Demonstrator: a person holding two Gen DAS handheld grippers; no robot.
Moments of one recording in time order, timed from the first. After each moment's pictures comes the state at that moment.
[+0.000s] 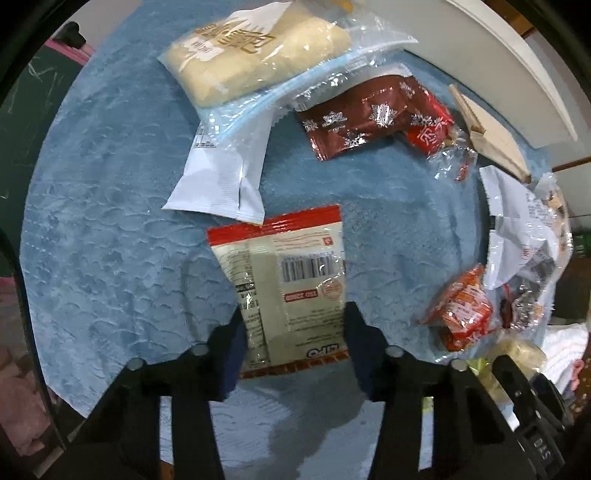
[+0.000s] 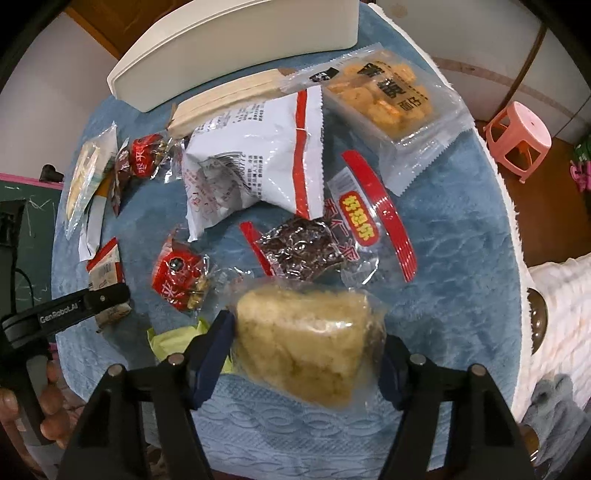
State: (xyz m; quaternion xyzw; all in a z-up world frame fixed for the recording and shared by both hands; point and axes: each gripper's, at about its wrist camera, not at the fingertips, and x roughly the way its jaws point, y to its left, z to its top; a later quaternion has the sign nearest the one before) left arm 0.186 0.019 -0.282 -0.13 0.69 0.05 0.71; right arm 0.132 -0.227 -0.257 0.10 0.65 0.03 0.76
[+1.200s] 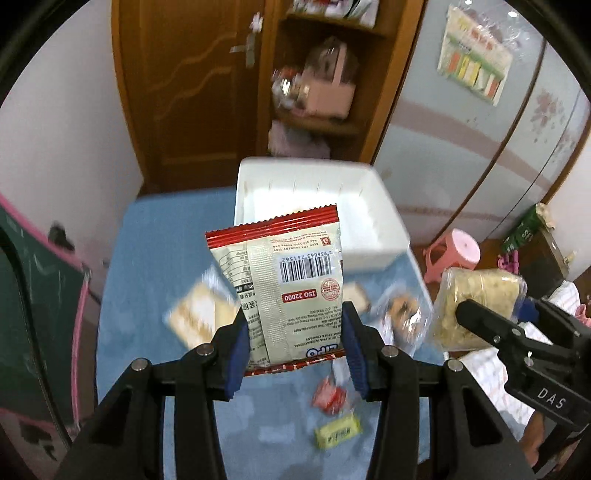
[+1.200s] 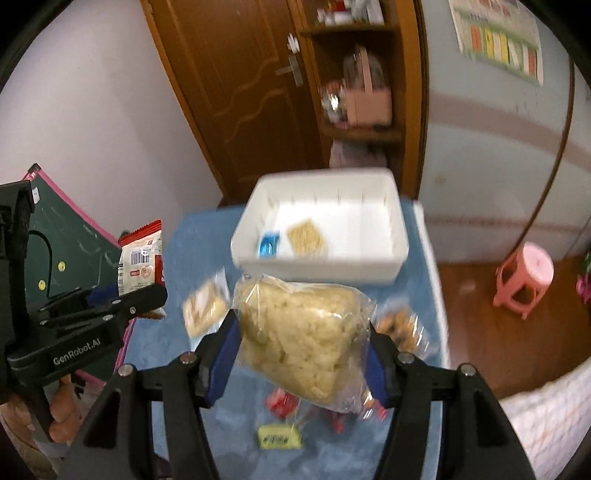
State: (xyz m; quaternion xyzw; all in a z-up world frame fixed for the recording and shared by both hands) left arm 0.205 -0.020 0.003 -0.03 0.46 -0.08 0.88; right arm 0.168 -0.208 -0.016 0.04 0.43 0.11 0.89
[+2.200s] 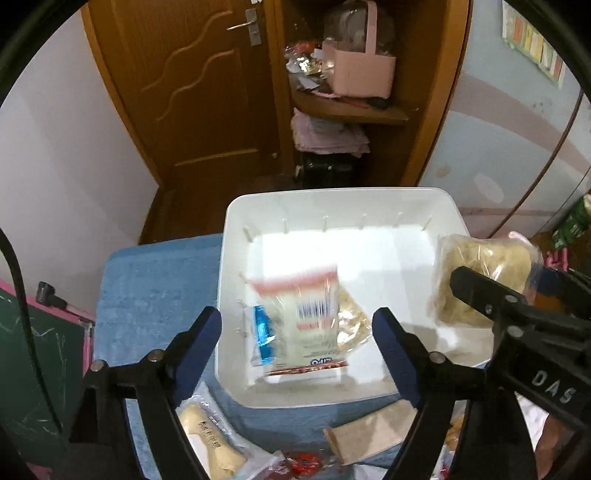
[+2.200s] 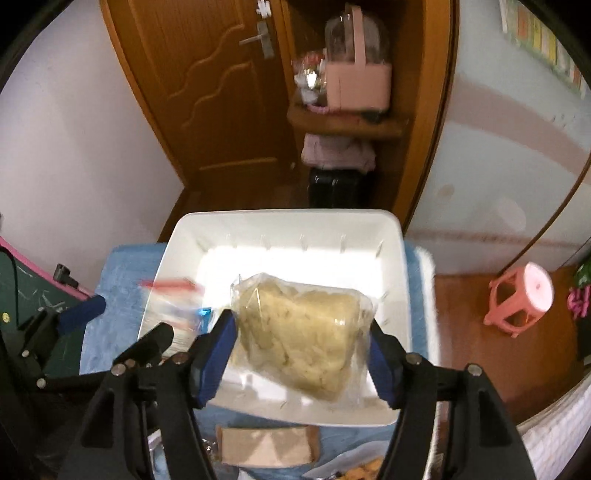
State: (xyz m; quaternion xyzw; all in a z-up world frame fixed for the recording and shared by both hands) left arm 0.444 -0.066 -0.094 0.03 0.51 -0.01 0.86; right arm 0.410 -0.217 -0.093 0.03 0.50 0.07 0.86
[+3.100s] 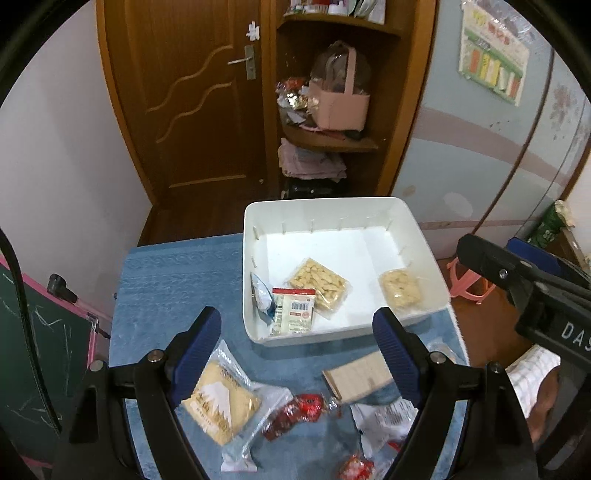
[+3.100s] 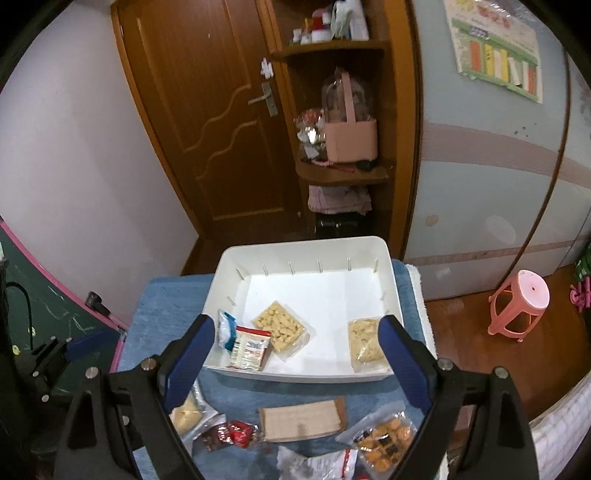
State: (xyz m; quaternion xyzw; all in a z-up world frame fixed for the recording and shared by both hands) left arm 0.313 -0.026 -0.016 0.01 0.45 -0.05 0.89; right arm 0.298 -0.209 -0.015 0.06 0.39 0.06 0.92
